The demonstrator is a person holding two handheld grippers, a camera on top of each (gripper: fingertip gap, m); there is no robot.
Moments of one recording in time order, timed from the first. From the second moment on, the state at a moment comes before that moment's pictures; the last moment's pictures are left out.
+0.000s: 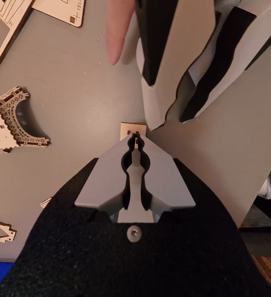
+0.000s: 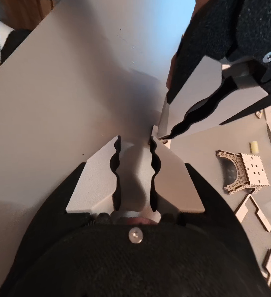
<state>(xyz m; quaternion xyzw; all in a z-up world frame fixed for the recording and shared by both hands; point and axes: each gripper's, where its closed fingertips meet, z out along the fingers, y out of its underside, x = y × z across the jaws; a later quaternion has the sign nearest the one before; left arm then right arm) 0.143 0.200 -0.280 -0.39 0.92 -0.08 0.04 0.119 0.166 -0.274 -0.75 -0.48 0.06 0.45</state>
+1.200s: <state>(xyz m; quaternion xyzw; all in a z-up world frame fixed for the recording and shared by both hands) 0.139 0.197 -0.281 -0.38 0.91 -0.12 0.06 0.207 0.239 -0.287 -0.91 -0.18 0.09 0.36</state>
